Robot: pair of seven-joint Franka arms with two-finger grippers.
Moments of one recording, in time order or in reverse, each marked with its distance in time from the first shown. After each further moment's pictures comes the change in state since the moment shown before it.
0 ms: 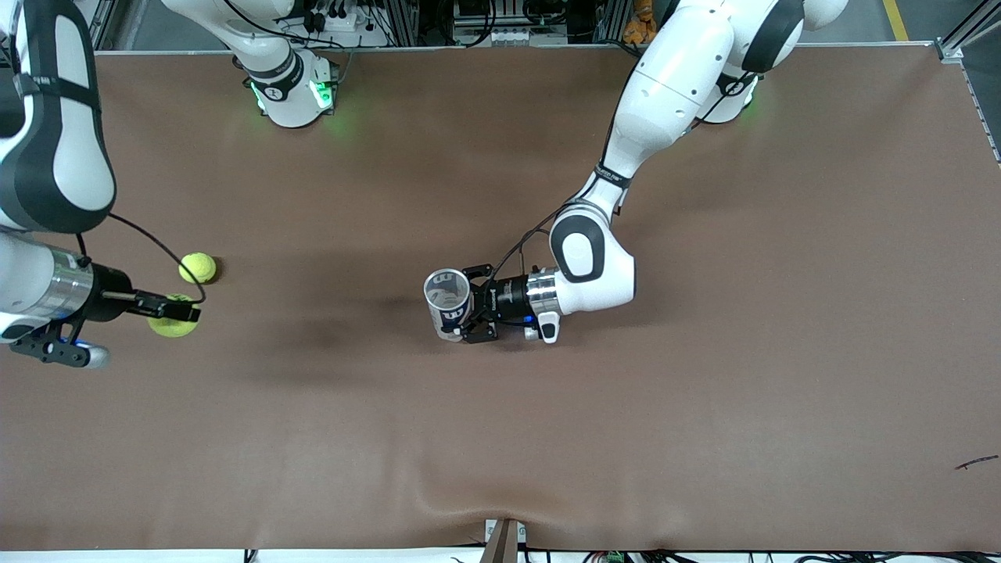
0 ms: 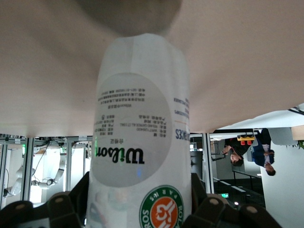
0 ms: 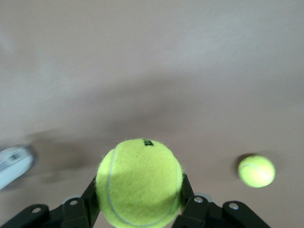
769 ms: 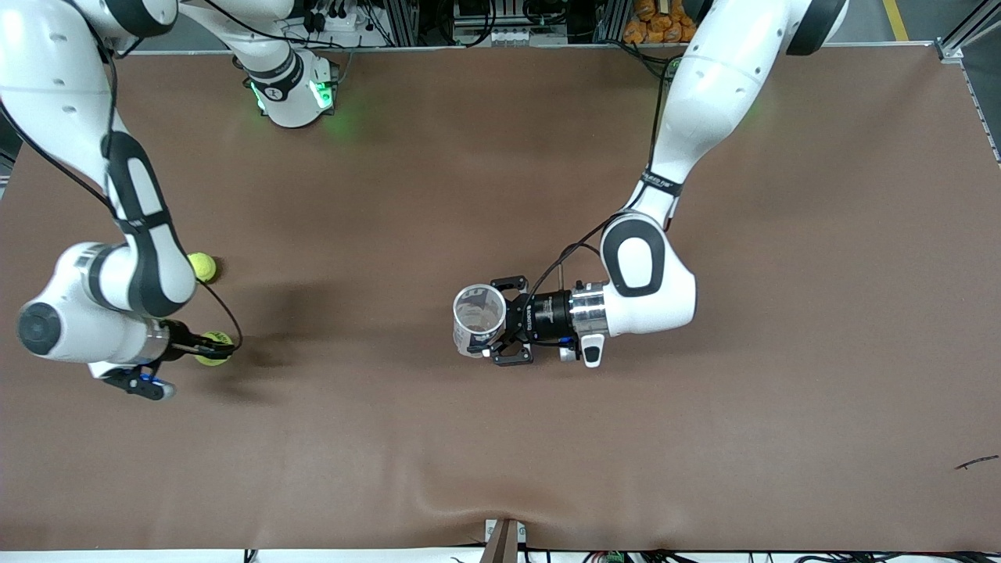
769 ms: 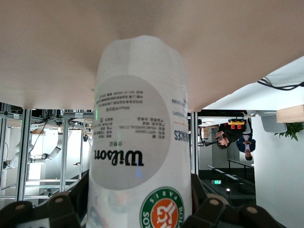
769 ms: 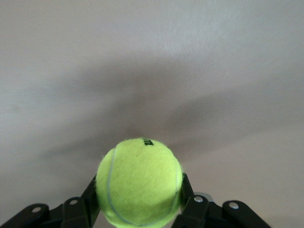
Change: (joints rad) left arm 0.115 -0.085 0.027 0.013 0.084 -0.145 -0.142; right arm -0.071 0.256 -0.020 -0.106 -0.098 0.340 -0.015
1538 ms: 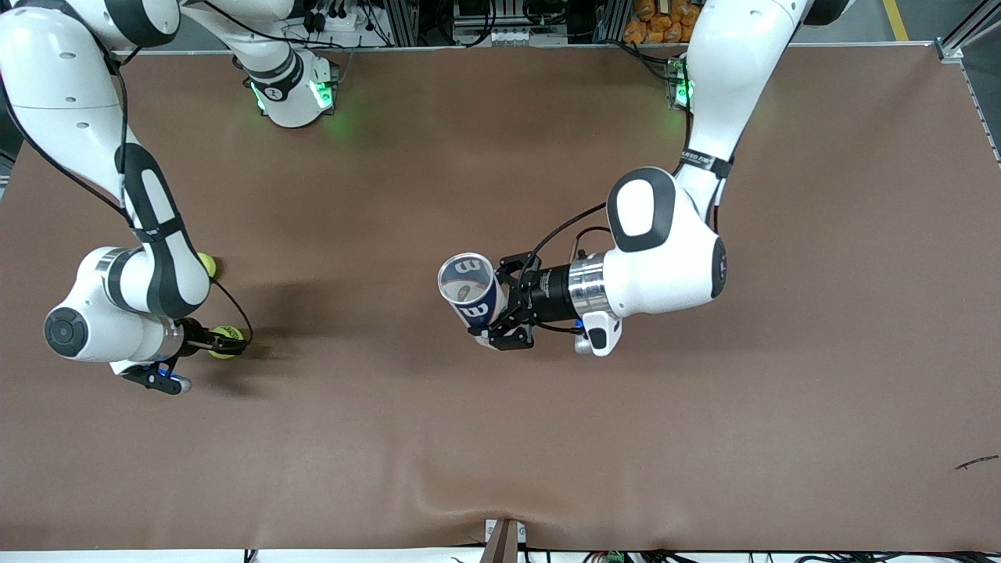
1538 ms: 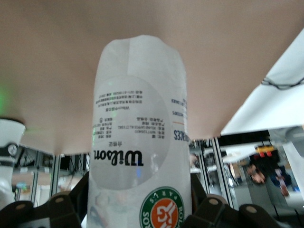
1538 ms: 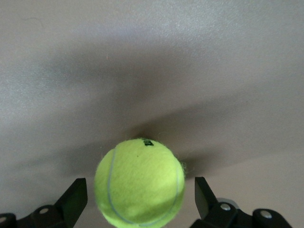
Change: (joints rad) left arm 0.001 -0.145 0.012 0.083 0.469 0.001 -0.297; right arm 0.000 0.085 -0.004 -0.056 -0.007 0.072 0.001
